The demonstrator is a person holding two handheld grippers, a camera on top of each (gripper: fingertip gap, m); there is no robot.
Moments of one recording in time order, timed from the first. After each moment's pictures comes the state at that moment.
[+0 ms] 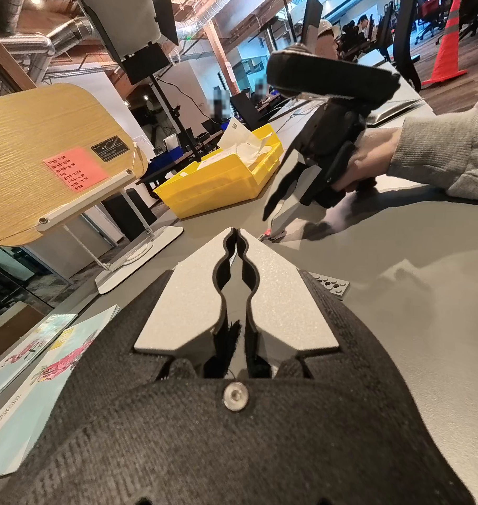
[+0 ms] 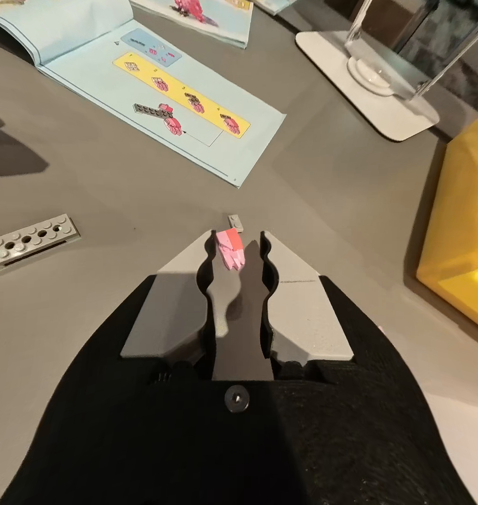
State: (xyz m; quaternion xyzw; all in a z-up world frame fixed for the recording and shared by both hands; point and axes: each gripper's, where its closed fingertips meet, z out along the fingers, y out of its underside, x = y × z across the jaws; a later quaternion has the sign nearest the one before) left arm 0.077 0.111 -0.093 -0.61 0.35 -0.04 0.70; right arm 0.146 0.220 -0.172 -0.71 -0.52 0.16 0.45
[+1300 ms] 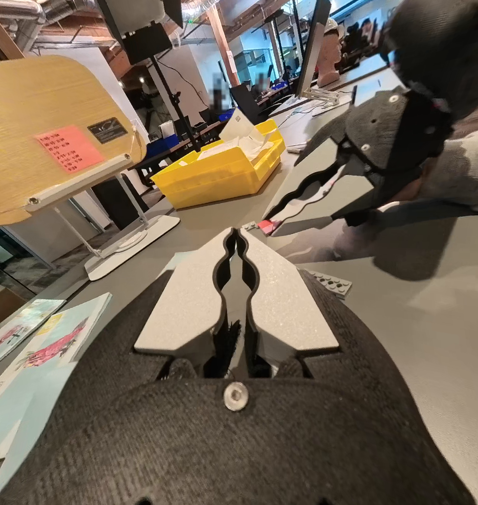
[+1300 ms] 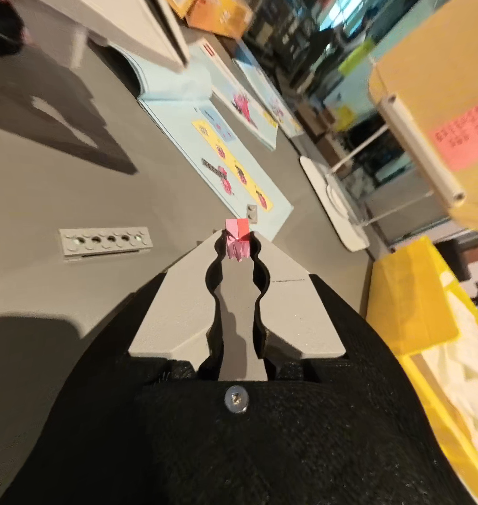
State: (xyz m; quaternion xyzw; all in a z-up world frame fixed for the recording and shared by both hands) left arm 0.068 0.115 -0.093 -0.64 0.33 -0.06 0.69; right arm 0.112 0.170 -0.140 -0.53 -0.61 0.09 0.58
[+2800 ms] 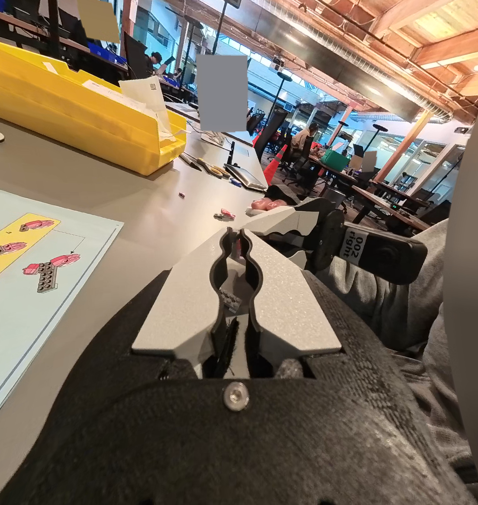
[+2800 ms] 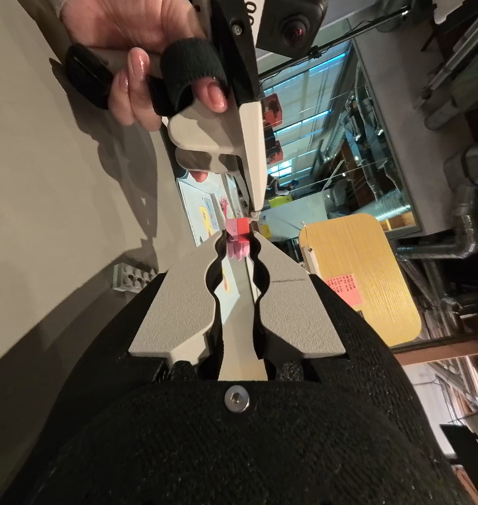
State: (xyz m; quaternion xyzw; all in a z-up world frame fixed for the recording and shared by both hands) left arm 0.086 0.097 -0.089 -0.67 0.22 -0.45 0.54; right arm 0.084 0.100 -0.107 -0.26 -0.66 -0.01 0.70
